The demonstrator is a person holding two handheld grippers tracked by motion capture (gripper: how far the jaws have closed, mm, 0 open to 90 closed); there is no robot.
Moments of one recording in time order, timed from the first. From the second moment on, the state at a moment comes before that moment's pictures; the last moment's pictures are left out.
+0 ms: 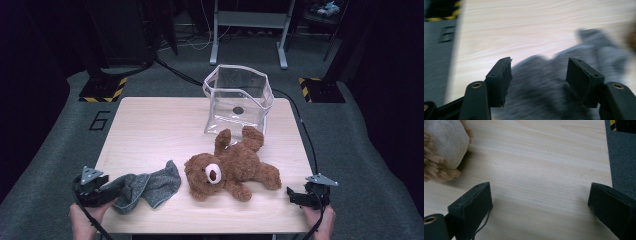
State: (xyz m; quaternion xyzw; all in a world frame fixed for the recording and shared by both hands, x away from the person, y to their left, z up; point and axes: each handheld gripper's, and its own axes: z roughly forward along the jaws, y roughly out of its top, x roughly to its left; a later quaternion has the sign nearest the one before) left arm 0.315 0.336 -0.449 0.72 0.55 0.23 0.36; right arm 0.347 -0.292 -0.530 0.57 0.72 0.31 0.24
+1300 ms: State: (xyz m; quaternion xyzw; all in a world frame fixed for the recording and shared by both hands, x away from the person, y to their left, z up) left arm 0.297 0.352 -0.504 0.74 0.57 0.18 0.31; right arm 0.347 -0.293 -0.530 0.57 0.72 0.31 0.24
